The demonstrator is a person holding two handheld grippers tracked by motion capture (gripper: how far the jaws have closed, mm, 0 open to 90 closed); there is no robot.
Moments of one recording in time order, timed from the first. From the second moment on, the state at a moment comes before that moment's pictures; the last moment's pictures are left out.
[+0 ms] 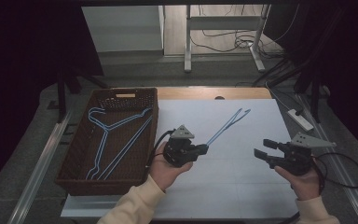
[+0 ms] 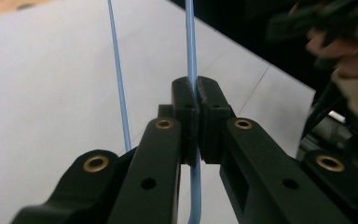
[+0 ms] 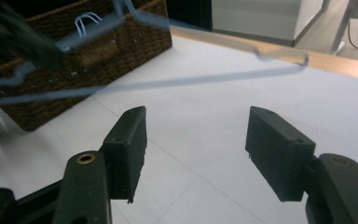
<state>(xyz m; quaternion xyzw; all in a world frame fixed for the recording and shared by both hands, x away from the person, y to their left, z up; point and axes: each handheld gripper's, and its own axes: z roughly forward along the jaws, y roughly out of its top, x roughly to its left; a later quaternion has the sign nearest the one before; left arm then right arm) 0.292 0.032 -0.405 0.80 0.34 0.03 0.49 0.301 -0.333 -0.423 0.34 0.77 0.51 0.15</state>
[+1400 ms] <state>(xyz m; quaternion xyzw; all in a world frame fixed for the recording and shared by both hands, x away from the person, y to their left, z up) 0.272 0.258 -0.384 0.74 0.39 0.10 0.54 0.314 -0.308 -0.477 0.37 0.82 0.42 0.14</state>
